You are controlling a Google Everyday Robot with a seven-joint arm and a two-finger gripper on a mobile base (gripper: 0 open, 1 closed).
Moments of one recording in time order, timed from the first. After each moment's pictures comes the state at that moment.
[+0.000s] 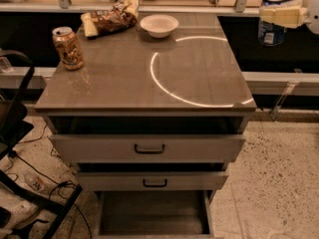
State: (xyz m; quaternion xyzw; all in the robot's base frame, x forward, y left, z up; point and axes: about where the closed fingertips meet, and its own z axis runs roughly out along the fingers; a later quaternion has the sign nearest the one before) arm 0.660 -0.292 1.045 -0.35 0.66 0.07 0.66
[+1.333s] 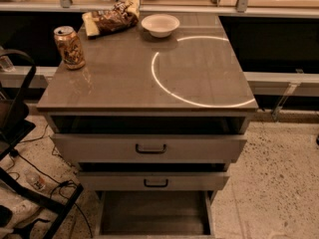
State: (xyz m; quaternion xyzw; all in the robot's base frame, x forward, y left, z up) arm 0.447 -0.427 0.899 -0.17 0.77 0.17 0.59
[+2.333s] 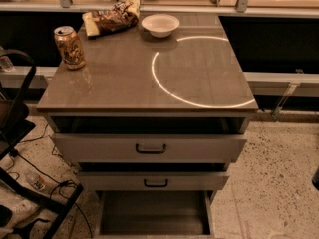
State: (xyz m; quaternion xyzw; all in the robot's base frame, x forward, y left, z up) arm 0.392 -0.439 0.807 -0.19 0.77 0.18 0.58
